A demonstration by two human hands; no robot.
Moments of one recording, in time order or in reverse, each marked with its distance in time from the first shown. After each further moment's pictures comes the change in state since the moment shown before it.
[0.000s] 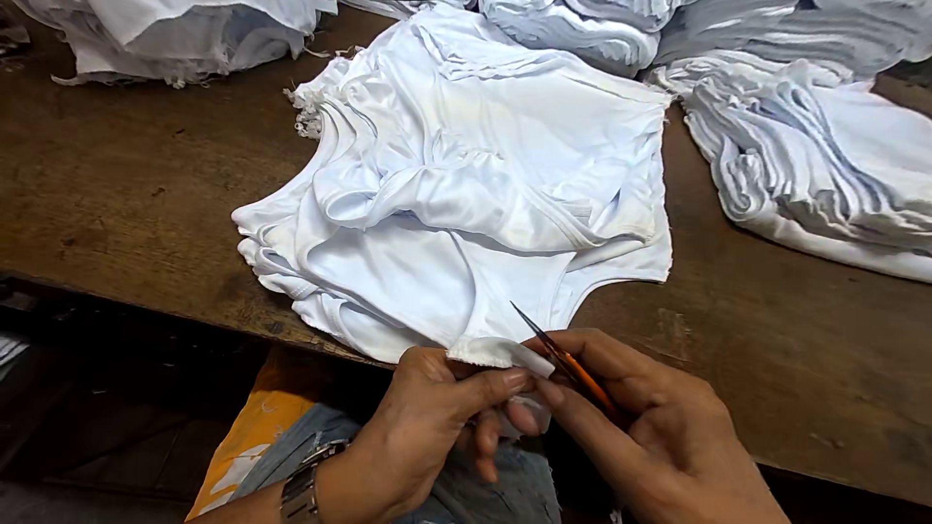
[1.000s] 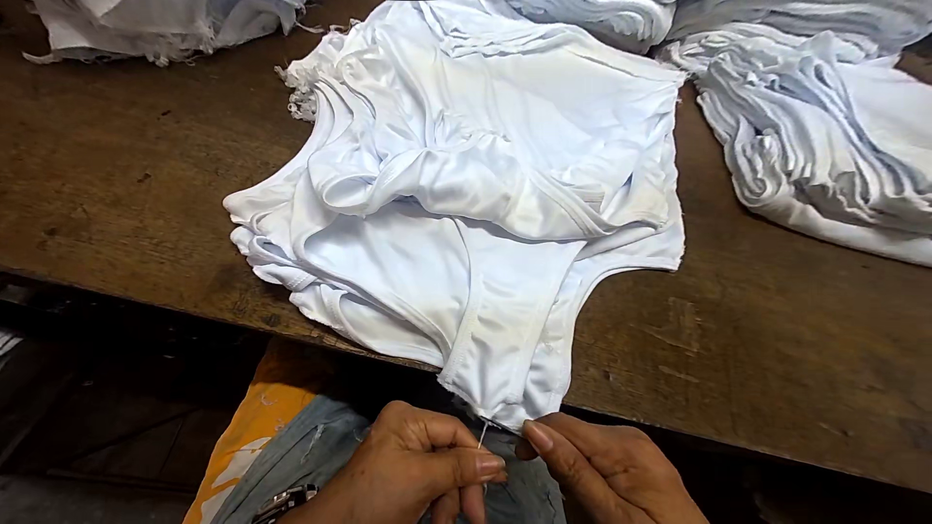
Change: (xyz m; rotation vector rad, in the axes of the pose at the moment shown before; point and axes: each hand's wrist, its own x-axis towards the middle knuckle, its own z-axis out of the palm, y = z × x) left_hand -0.038 -0.033 -0.040 0.266 -0.139 -0.035; right_hand -0.045 0.038 0.015 -0.108 -0.175 0.101
